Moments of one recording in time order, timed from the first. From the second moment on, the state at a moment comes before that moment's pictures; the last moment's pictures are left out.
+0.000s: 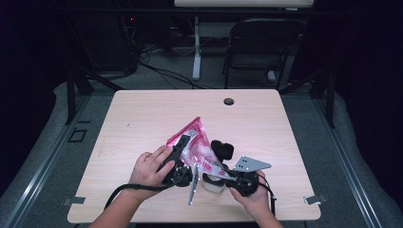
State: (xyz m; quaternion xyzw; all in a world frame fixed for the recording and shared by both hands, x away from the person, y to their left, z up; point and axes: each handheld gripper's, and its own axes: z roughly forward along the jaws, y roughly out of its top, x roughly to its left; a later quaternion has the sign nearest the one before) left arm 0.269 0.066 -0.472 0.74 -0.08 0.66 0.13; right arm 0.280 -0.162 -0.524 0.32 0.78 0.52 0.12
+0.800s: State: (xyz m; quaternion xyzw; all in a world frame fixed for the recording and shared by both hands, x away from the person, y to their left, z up) left arm 0.269 0.066 -0.471 0.74 -0.08 0.66 0.13; right arm 0.280 -0.162 -0.523 0.32 0.78 0.52 0.12
